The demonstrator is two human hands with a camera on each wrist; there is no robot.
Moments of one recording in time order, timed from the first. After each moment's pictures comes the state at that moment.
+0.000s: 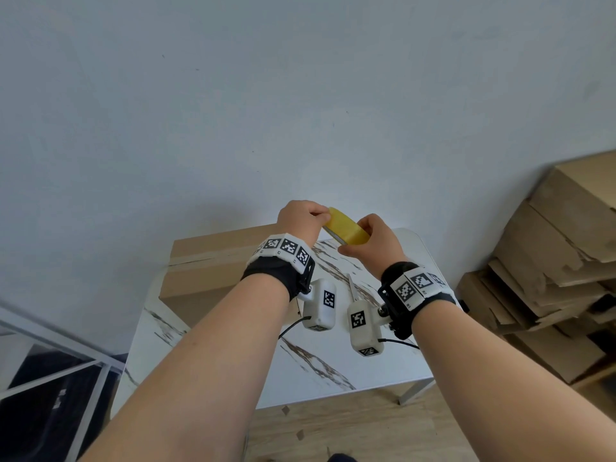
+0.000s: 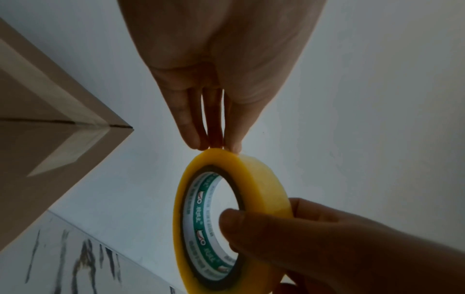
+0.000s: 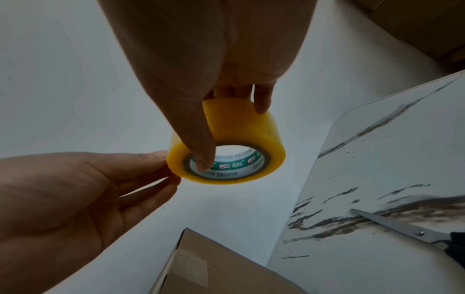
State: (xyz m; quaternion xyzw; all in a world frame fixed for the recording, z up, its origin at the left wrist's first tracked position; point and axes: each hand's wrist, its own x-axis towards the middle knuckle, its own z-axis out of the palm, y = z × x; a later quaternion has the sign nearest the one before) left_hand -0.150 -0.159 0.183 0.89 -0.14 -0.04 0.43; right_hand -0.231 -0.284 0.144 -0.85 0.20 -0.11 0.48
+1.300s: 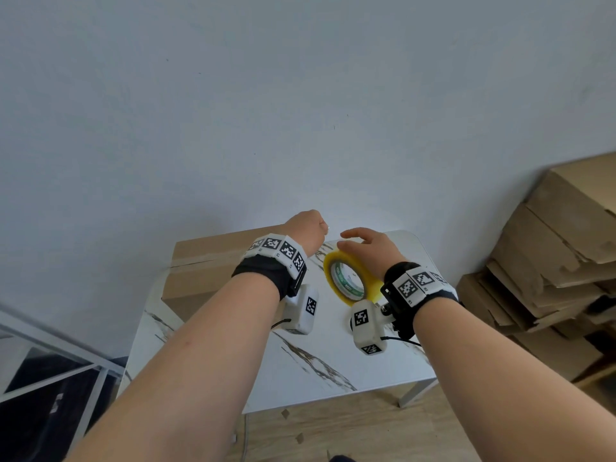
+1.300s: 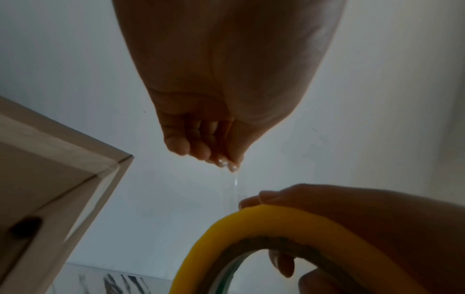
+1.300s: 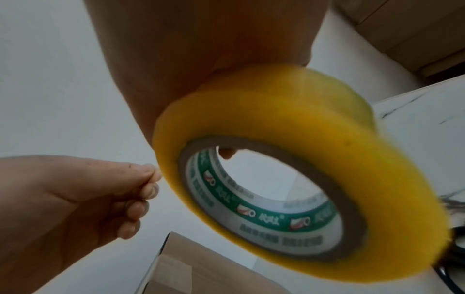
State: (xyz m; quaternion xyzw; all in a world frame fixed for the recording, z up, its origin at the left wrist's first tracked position) left_hand -0.153 -0.154 0.194 0.94 -0.21 -0.15 0.21; right_hand -0.236 -0.281 0.152 -0.83 0.21 -0.01 0.51
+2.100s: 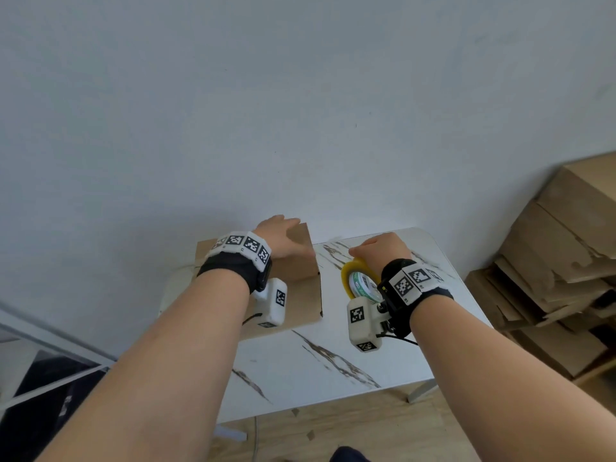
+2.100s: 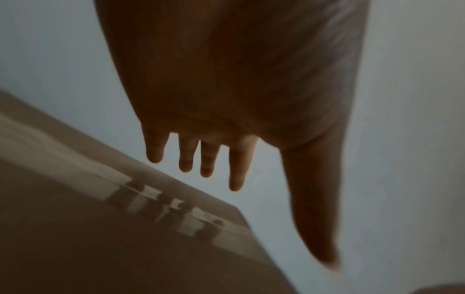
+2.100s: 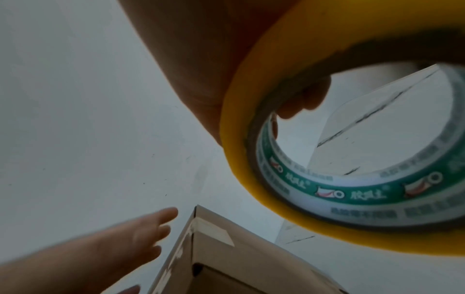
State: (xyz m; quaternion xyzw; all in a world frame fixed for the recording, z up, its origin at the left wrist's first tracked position) left_hand -0.110 -0.058 0.188 0.94 -0.22 -0.24 0.11; right_hand -0.215 -0.241 0.154 -0.86 0.32 0.03 0.39
